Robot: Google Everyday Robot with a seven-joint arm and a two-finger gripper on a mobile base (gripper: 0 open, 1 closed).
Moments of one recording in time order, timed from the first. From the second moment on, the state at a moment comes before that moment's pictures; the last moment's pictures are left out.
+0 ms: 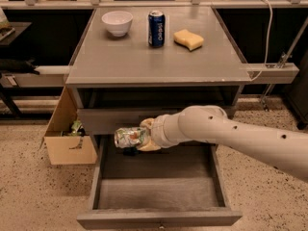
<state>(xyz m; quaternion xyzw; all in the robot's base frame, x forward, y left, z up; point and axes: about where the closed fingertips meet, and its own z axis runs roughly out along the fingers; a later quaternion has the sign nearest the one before) 0.558 0.033 0.652 -0.66 0.64 0.09 0.38</state>
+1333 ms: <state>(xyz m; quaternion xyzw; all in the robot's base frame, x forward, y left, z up) 0.590 0.024 0.774 -0.65 0.63 0.05 0.43</state>
